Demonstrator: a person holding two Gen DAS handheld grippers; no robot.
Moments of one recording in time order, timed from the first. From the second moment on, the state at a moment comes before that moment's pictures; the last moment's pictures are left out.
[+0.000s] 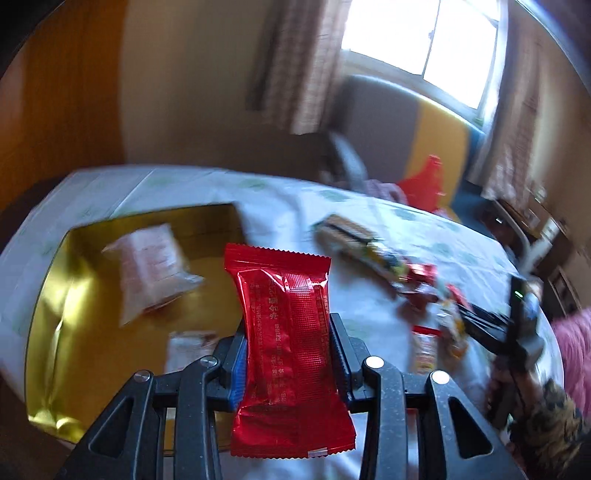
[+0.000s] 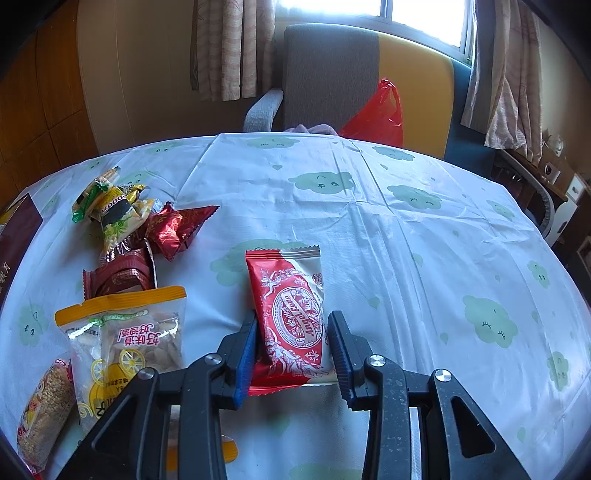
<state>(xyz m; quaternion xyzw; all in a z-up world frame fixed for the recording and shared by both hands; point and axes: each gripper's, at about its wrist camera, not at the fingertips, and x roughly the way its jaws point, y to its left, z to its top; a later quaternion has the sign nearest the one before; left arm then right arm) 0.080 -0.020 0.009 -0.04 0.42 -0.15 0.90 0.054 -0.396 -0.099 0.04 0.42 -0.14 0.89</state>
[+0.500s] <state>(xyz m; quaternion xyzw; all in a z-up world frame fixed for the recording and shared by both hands) 0.129 0.000 -0.036 -0.05 0.47 -0.06 0.88 0.053 -0.396 -0.099 0.05 0.42 -0.14 0.89</state>
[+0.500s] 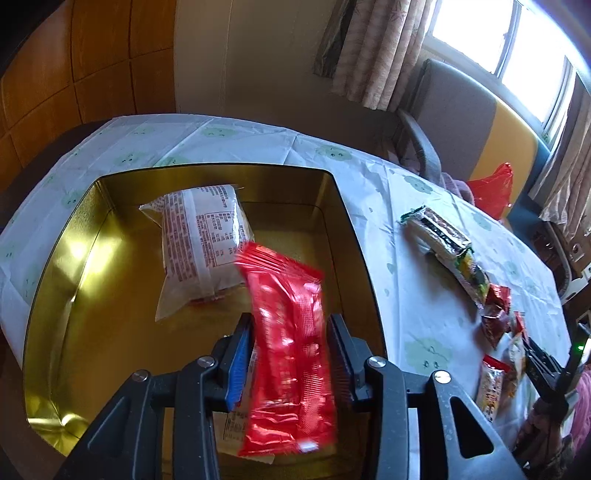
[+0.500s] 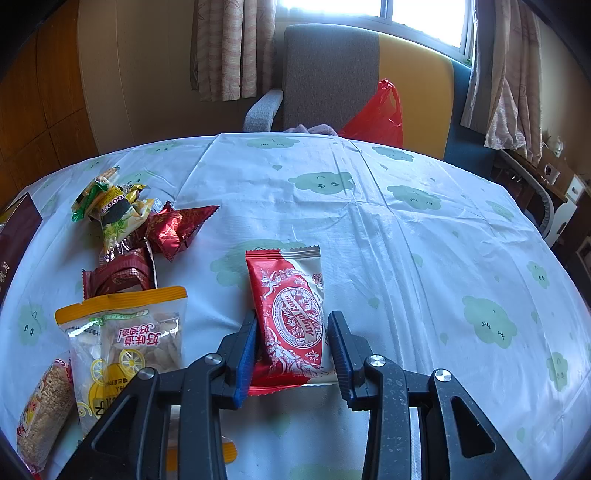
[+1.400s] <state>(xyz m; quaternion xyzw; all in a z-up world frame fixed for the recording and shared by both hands) 0.072 0.000 0.000 0.01 0.41 -0.02 0.91 0.054 -0.395 -0.098 0.04 0.42 -0.14 0.89</state>
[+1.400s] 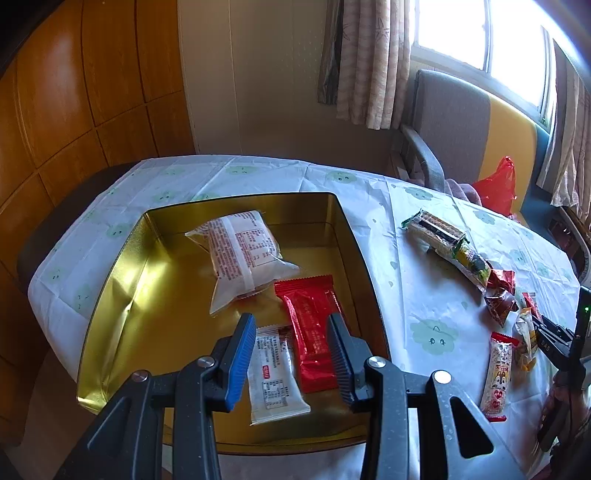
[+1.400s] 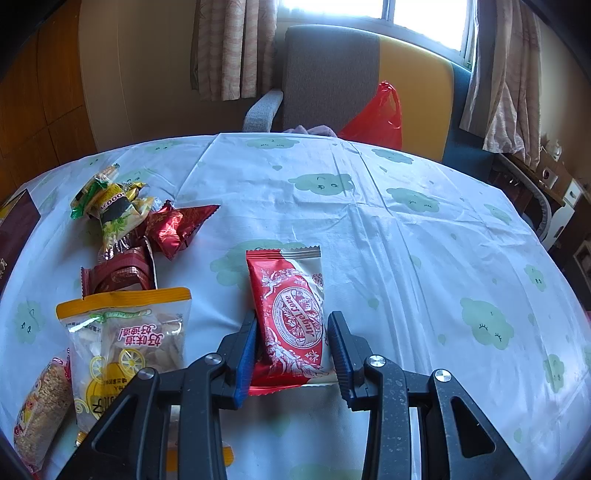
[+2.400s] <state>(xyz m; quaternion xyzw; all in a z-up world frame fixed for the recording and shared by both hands) 0.056 0.046 -0.006 0.00 0.40 0.03 0.92 0.038 -0.323 -0.007 0.09 0.36 -0.01 0.93</state>
